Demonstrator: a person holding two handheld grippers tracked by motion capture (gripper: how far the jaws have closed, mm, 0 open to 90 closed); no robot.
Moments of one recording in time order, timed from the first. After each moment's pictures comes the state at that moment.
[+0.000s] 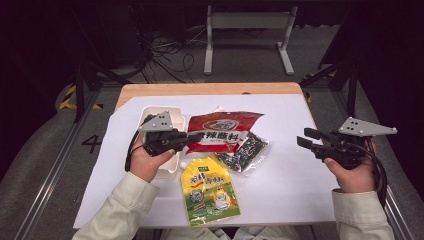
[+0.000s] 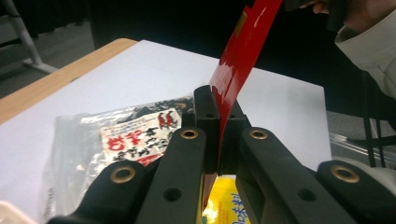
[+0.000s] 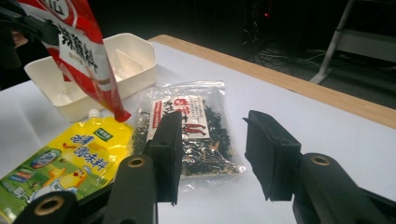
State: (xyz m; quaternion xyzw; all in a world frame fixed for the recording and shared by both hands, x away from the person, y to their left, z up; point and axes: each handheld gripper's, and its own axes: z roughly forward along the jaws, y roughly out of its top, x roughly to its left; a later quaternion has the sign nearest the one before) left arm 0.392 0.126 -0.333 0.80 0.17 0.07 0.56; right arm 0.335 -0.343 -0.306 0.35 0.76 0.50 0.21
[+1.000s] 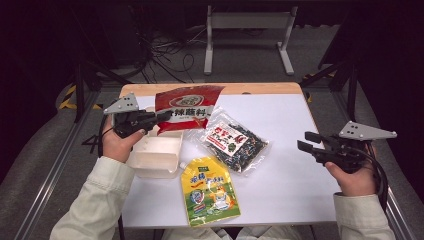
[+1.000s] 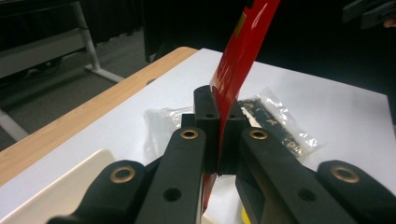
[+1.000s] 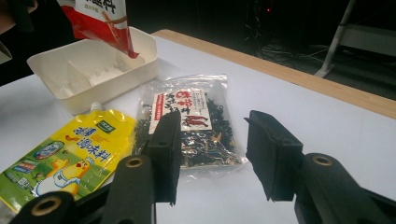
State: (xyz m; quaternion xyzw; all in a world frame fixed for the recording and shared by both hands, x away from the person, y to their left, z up) left arm 0.431 0.200 -0.321 0.79 0.21 0.14 0.56; right arm 0.329 -0.346 -0.313 0.35 0.77 0.50 0.21
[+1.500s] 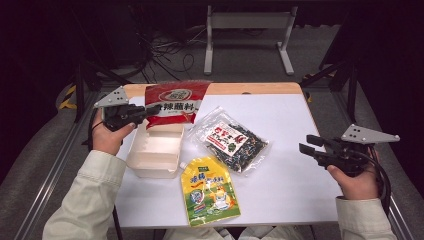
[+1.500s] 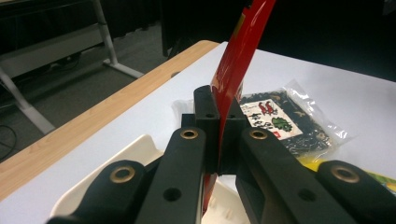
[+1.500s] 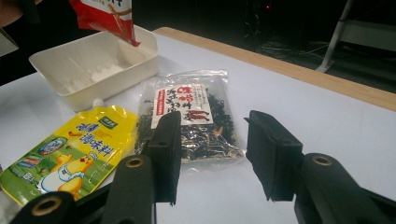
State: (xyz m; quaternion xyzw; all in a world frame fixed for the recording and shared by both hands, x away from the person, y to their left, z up) left arm 0.449 0.225 -0.320 0.79 0.23 0.16 0.54; right arm 0.322 -0.349 -0.315 0.35 0.77 0.50 0.21
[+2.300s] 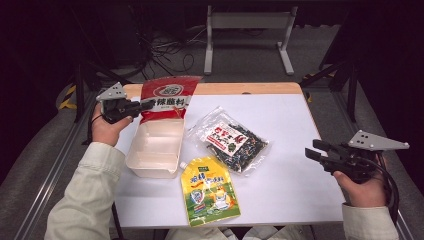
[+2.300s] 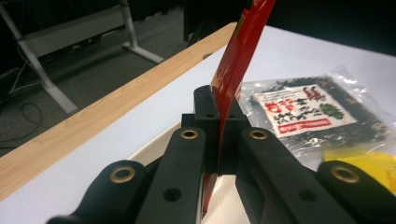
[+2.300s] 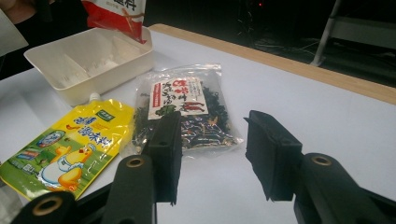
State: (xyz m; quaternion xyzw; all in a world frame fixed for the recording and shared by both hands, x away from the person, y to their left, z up) left arm 0.485 0.242 -0.342 0.80 0.26 0.18 0.51; right arm 0.308 -0.358 -0.317 0.37 0.76 0.49 0.21
